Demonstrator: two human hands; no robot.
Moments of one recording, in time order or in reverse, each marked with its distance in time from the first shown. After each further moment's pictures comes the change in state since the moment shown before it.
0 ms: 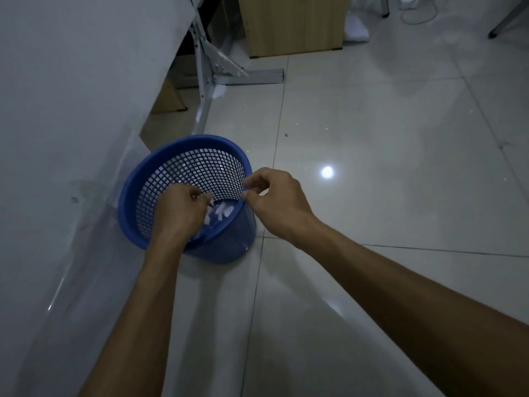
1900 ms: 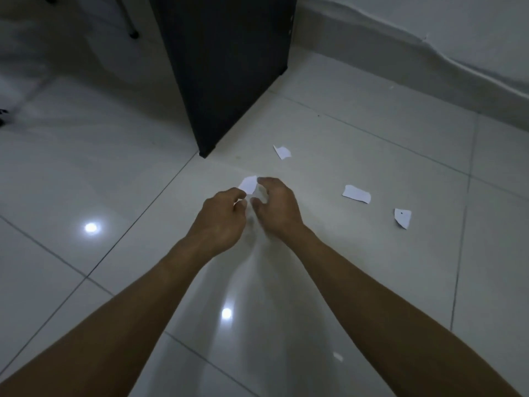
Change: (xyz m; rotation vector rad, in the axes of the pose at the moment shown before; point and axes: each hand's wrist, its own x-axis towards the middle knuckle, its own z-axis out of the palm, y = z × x) left_hand -0.455 0.412 0.502 0.266 -1.106 1.087; right_hand -0.355 0.428 -0.528 -0.202 1.090 0.670
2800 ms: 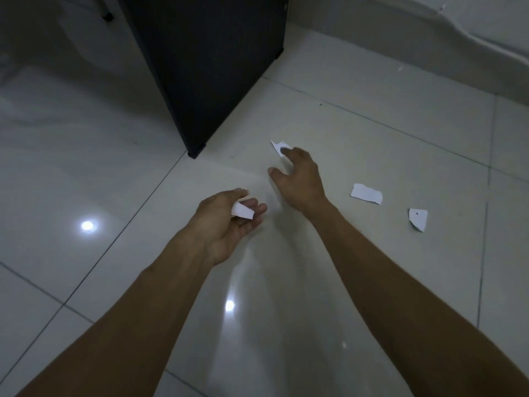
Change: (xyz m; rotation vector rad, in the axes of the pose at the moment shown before) left_hand 0.047 0.002 0.013 -1.323 -0.112 -0.557; right_hand 0.059 0.025 -0.027 0.088 0.125 0.111
